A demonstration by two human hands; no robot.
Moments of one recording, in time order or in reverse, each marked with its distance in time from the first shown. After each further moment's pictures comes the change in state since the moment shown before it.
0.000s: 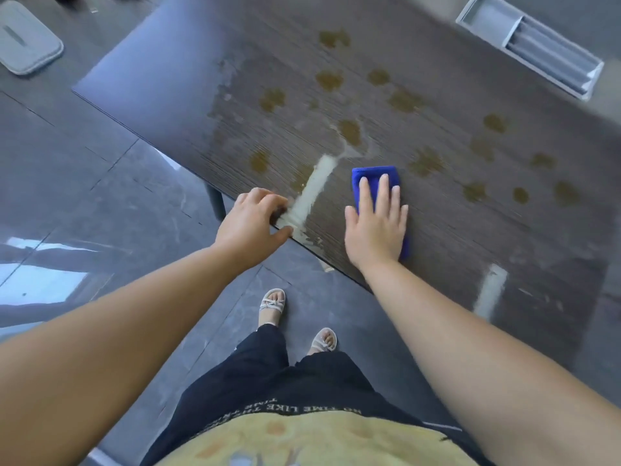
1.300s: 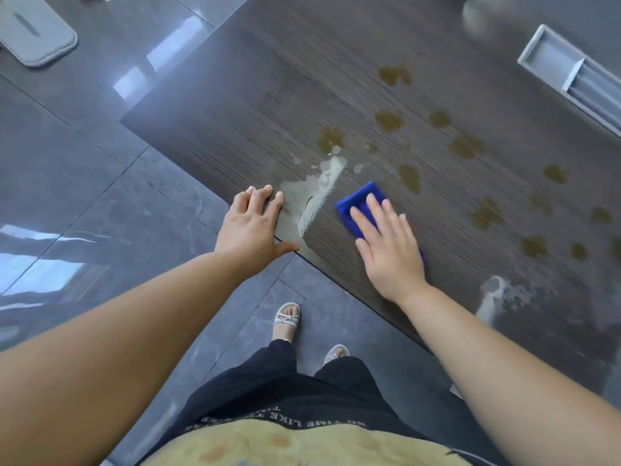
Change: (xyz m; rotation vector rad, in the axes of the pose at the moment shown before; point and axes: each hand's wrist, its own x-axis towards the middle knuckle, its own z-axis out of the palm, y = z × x) left_hand 0.051 -0.090 -0.045 0.236 -0.049 -0.035; right_hand 0.044 -0.055 0.004 -0.053 -0.045 -0.447
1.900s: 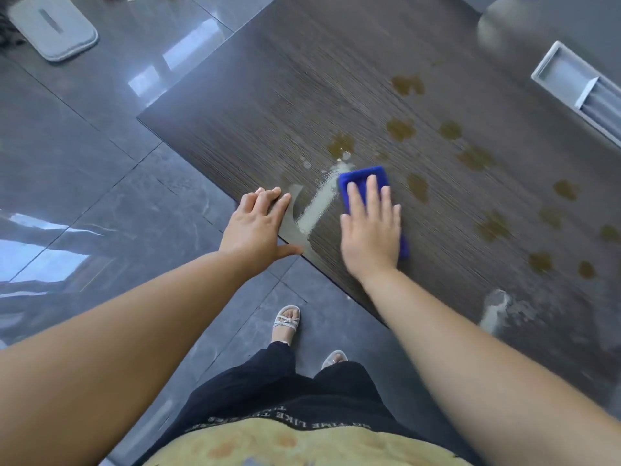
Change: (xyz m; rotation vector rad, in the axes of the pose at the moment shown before) left_hand -0.002 -0.003 -0.002 -0.011 -0.001 0.020; right_hand 0.045 -0.041 0.006 -0.001 0.030 0.229
